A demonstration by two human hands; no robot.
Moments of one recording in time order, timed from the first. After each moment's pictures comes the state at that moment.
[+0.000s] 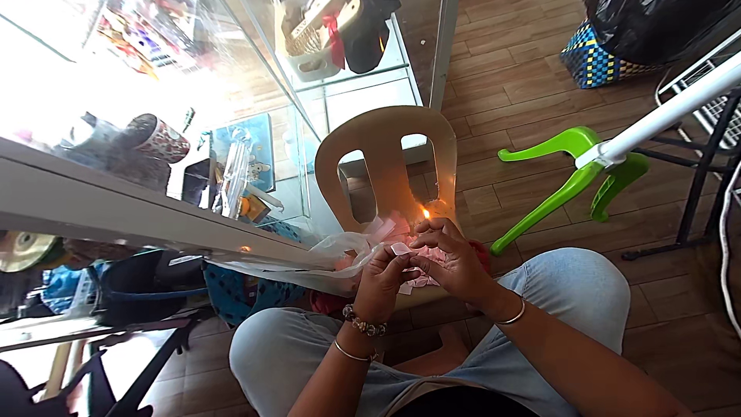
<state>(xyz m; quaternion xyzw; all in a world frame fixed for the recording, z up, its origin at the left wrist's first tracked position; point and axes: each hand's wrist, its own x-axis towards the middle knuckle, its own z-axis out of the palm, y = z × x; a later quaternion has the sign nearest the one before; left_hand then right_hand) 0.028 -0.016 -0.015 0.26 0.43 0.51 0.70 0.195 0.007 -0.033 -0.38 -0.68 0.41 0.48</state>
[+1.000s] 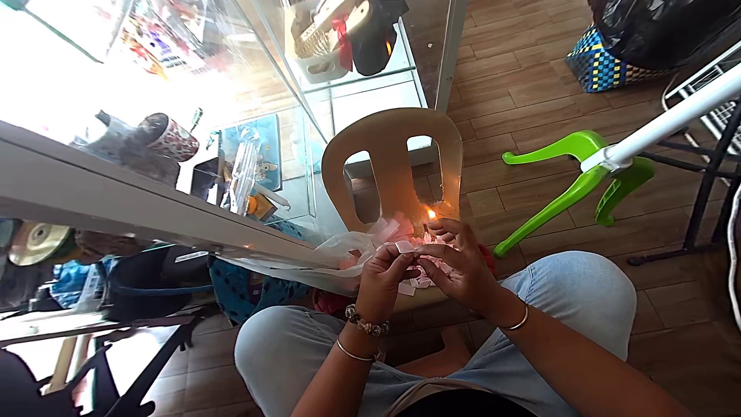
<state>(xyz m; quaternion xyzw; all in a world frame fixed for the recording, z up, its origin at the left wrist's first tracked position) 0.026 -0.015 -0.010 0.31 0.47 0.51 0.65 0.196 0.003 -0.042 -0.38 -0.76 0.20 0.49</state>
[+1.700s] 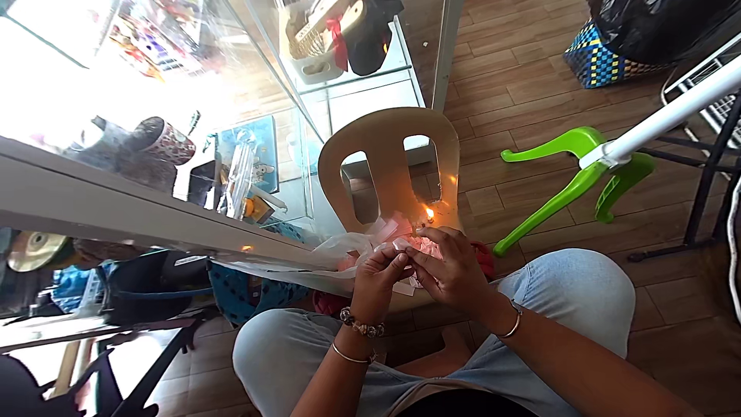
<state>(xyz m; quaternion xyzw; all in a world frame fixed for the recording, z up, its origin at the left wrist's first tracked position) 0.022 -0.015 -0.014 0.31 0.50 0.50 0.63 0.187 -0.005 -0.046 -0.42 -0.81 0.06 0.40</state>
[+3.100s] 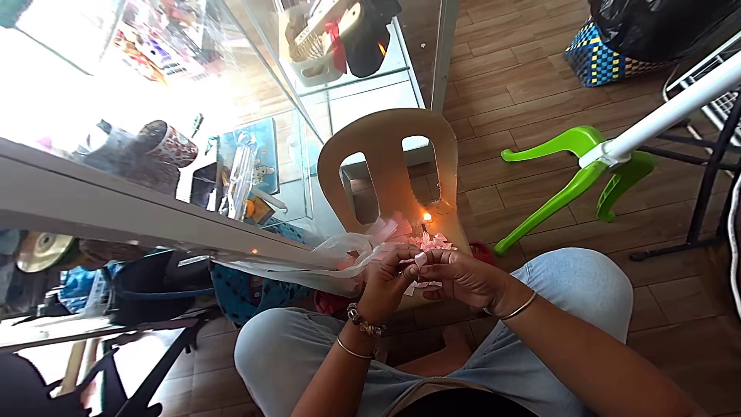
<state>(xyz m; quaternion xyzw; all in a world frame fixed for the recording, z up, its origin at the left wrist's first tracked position) 0.016 -0.014 -0.041 0.53 0.37 0.46 0.60 0.211 0.007 -0.012 -0.39 -0.24 0.86 0.24</state>
